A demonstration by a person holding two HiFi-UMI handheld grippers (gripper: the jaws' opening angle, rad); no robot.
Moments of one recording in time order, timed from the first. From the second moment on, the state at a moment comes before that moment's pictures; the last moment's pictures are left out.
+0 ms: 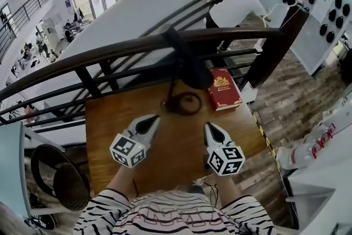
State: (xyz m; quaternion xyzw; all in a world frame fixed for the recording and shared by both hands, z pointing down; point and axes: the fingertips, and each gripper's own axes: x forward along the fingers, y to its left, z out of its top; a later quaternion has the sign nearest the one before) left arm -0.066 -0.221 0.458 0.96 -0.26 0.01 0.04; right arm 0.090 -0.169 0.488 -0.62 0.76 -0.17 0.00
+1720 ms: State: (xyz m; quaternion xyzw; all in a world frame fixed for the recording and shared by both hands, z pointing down) left arm -0.086 -0.194 0.496 0.97 -0.23 0.04 0.06; right arm 0.046 -0.144 0.529 -0.65 0.73 -0.21 0.00
